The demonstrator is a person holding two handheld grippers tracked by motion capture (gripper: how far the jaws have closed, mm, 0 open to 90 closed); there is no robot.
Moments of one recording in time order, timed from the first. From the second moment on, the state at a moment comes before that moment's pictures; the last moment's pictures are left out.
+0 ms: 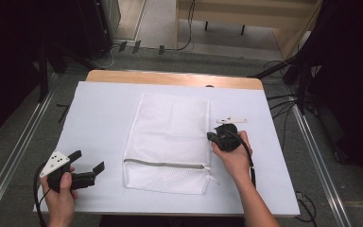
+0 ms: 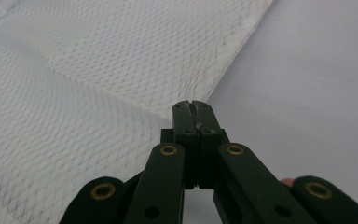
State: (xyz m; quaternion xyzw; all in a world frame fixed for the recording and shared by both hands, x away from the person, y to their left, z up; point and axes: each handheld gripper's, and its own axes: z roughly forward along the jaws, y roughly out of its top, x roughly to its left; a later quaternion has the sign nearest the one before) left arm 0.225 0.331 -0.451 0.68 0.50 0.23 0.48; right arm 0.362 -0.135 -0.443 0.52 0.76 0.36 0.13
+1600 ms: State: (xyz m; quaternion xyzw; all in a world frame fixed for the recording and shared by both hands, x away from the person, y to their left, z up) left arm 0.224 0.314 -0.454 0.70 0.49 0.22 0.47; right arm 0.277 -0.211 -0.445 0.54 0.73 0.40 0.15
